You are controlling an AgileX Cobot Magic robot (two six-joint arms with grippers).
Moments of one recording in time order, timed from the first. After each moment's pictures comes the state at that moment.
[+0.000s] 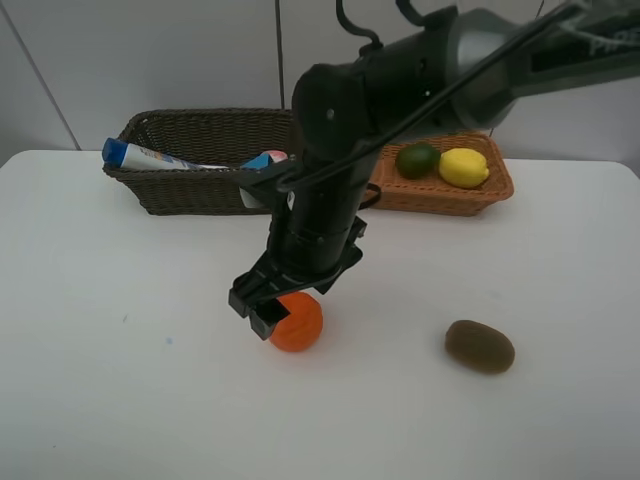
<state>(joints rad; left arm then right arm) -0.15 -0.01 -0.51 -0.13 1.07 0.07 0.88 2.00 -1.36 0.10 0.88 -0.05</state>
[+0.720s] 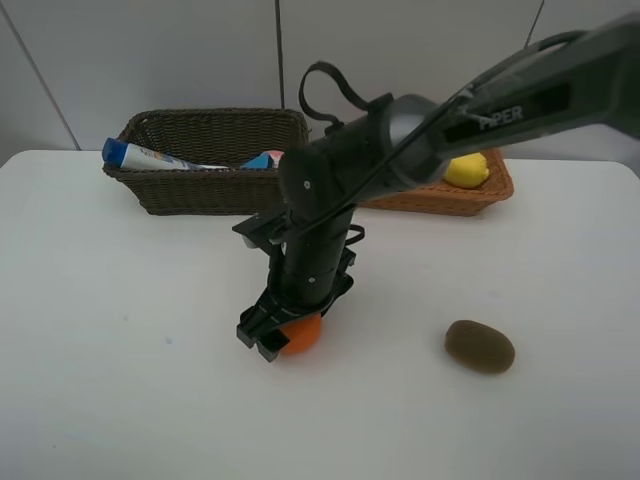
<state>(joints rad) -0.15 -0.01 -0.51 -0.13 1.07 0.07 0.88 2.16 -1.36 0.06 0.78 -0.06</state>
